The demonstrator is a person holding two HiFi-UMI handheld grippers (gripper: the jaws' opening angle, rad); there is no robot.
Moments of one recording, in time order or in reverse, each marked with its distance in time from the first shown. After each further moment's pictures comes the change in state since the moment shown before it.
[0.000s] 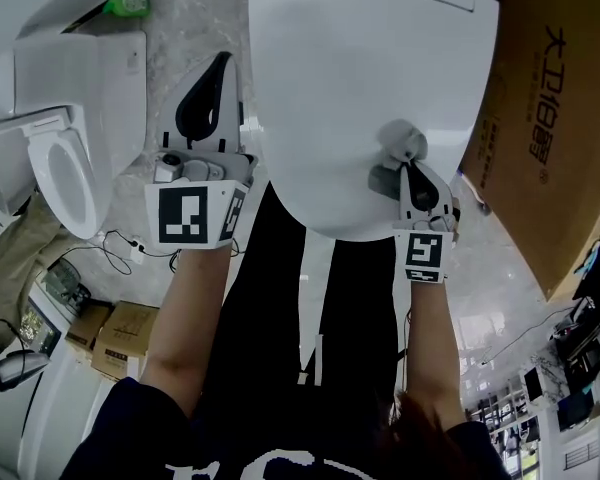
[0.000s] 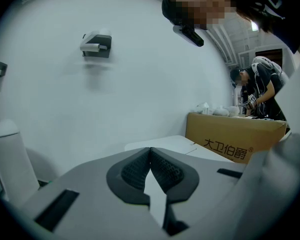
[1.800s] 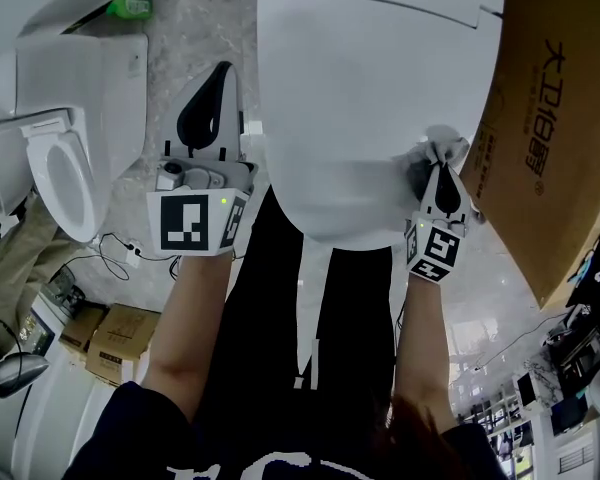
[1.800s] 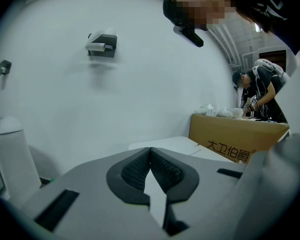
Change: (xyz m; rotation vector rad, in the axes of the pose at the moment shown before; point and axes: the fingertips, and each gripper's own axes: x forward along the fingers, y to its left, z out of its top) left arm 0.000 0.018 0.001 -0.027 -0.006 0.026; right arm -0.002 -0.069 -0.007 0.269 -0.026 -0.310
